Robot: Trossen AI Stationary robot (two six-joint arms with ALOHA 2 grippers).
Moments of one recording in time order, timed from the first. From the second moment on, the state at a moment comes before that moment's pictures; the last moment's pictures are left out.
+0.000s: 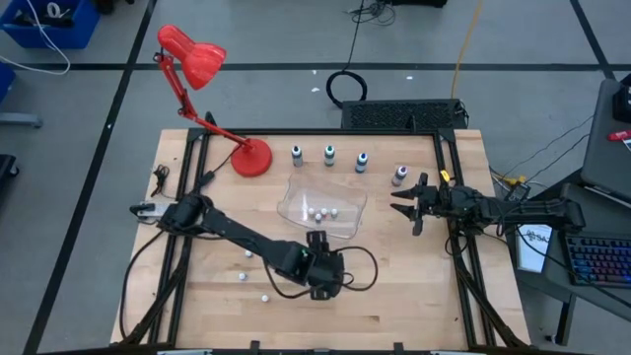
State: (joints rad) left arm -0.39 2.13 1.76 -0.80 -0.42 -0.33; right arm -0.06 0.20 0.02 0.07 0.16 0.07
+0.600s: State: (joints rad) left arm -0.37 2.14 1.76 -1.06 -0.42 -0.60; right arm -0.06 0.21 0.02 0.07 0.16 0.07
